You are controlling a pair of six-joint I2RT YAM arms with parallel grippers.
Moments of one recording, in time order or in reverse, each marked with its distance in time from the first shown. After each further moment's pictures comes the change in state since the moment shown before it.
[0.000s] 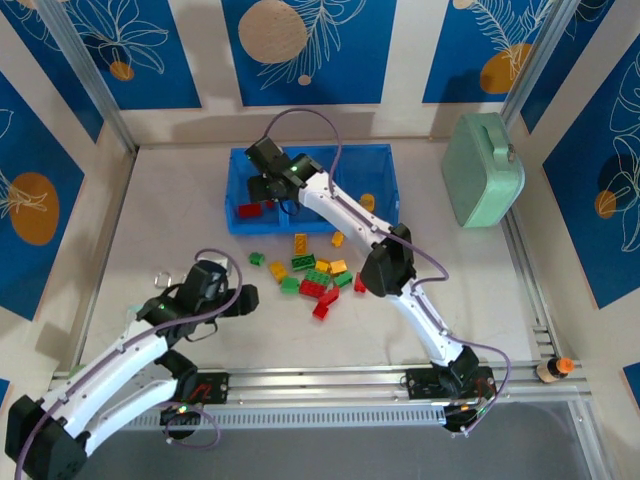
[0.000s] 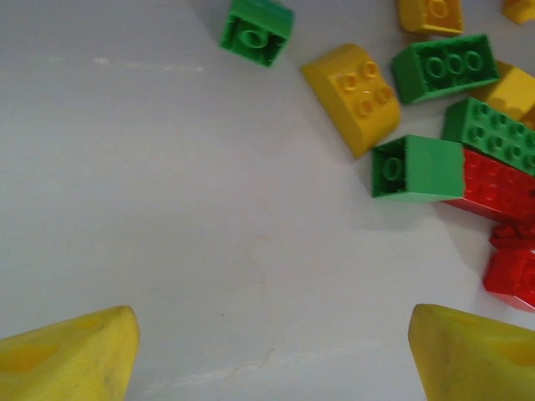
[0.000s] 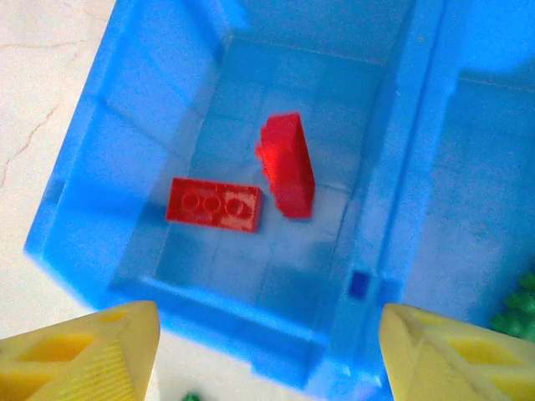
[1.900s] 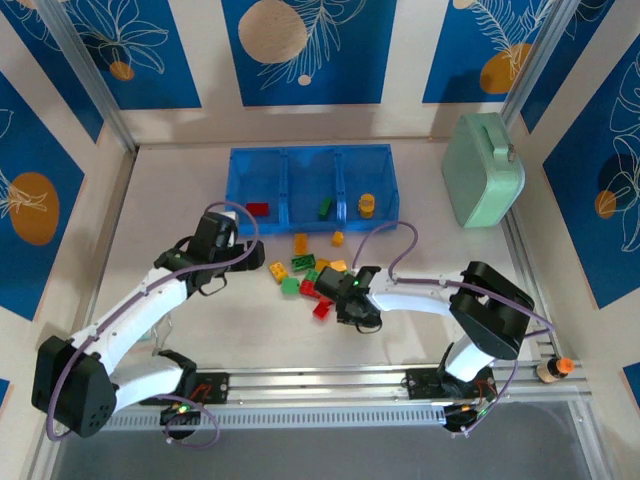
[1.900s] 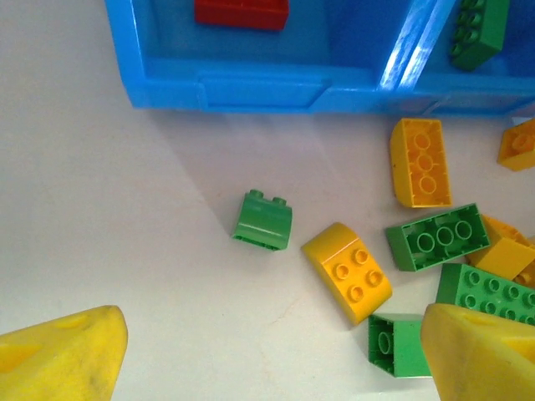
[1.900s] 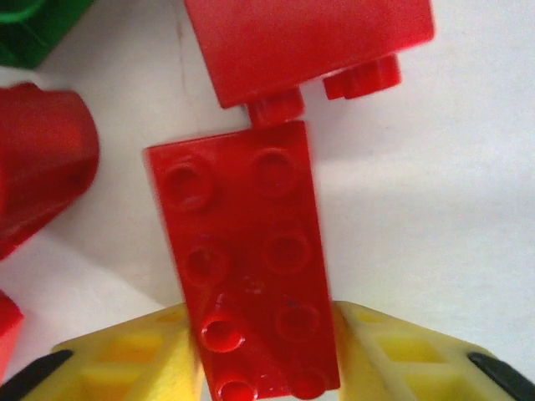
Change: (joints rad) left arm 0.150 0.355 0.277 0.112 -0.047 0.146; right arm 0.208 -0.855 -1.723 0.311 -0.008 0.688
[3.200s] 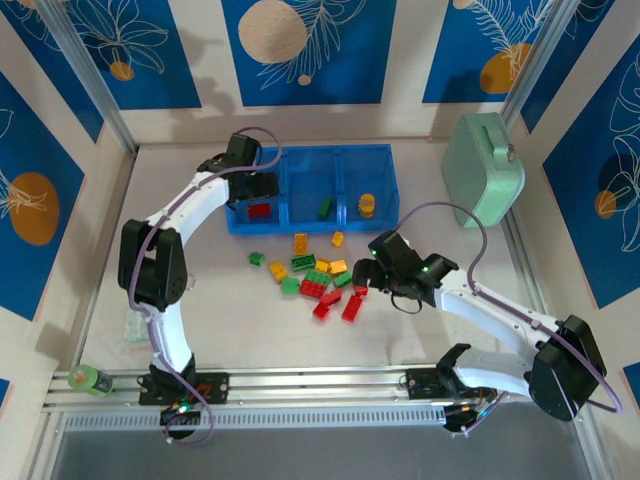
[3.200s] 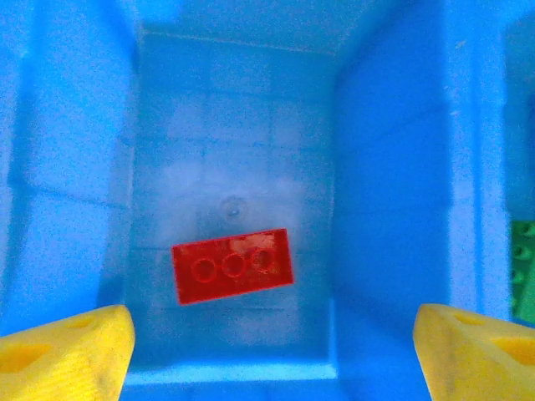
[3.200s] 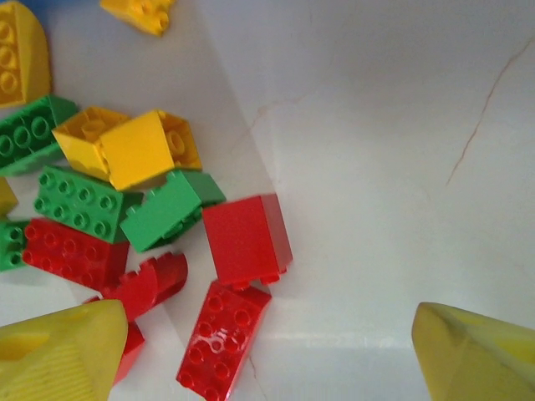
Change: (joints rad) left arm 0.131 0.792 0.826 -0.125 0.032 0.043; right arm -0.312 -0.452 -0.101 0.059 -0.055 -0.339
